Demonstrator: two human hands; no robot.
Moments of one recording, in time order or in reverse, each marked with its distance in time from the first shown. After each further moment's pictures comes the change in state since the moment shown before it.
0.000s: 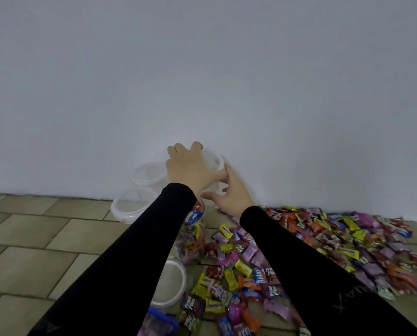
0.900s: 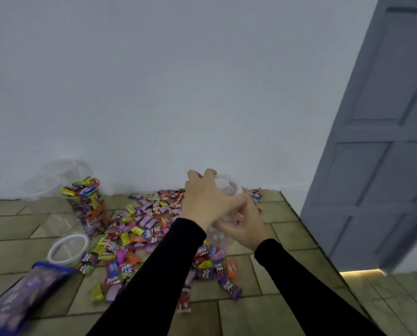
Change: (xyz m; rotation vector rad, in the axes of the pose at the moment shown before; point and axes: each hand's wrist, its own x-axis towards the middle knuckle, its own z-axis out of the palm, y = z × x) left_hand -0.233 0.242 -0.010 -0.487 -0.266 0.169; right_hand -0.284 0.000 -0.232 -0.049 0.250 -0.145
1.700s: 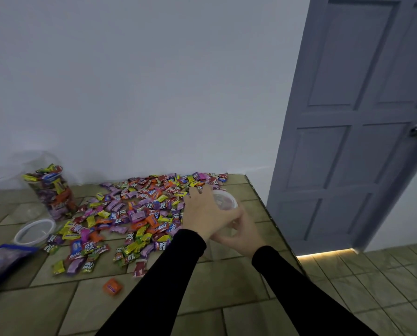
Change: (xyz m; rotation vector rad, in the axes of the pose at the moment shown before) left_hand -0.077 0.056 0.108 0.112 -0.087 -0.027; right_hand -0.099 0.043 -0.090 0.043 -0.014 0.157
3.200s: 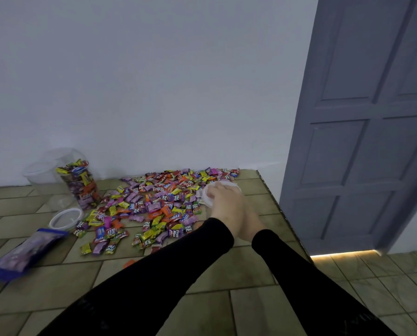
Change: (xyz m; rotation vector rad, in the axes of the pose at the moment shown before) left_hand -0.019 0.030 0.019 1.247 -0.021 0.238; right_hand 0.001 -0.050 0.004 -0.263 -0.155 0.124
